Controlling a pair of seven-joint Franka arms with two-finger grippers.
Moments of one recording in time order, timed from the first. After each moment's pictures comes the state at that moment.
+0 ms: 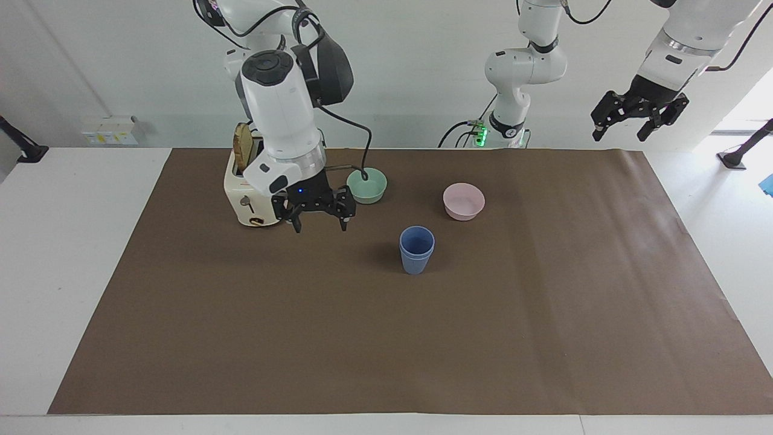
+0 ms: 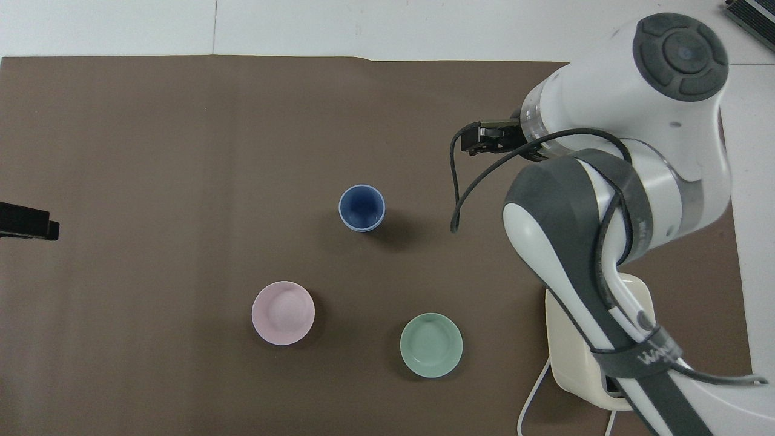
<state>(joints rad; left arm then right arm) 0.02 -0.12 -0.05 -1.59 -0.02 1.47 0.02 0.18 0.28 0.13 -1.43 -0.03 1.85 0.32</state>
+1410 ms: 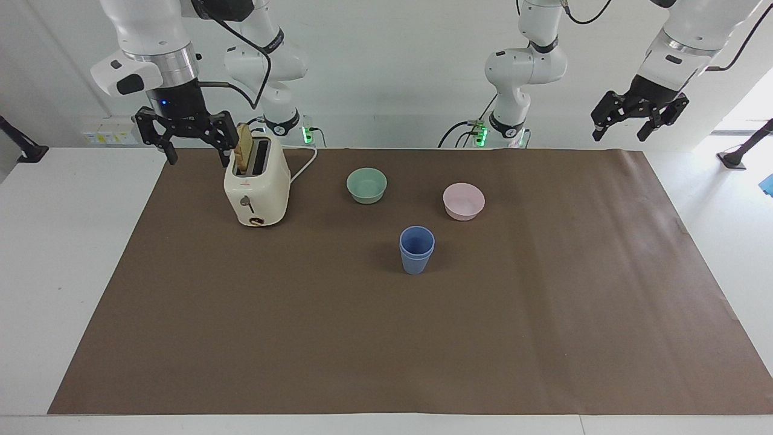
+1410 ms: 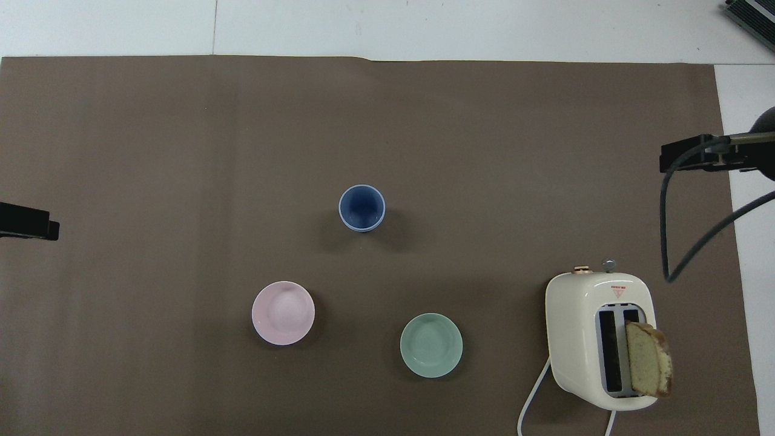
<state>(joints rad) 0.02 -0.12 -0.05 -1.59 -0.02 1.47 0.02 0.06 0.03 0.01 -1.43 -0.08 1.59 0.08</state>
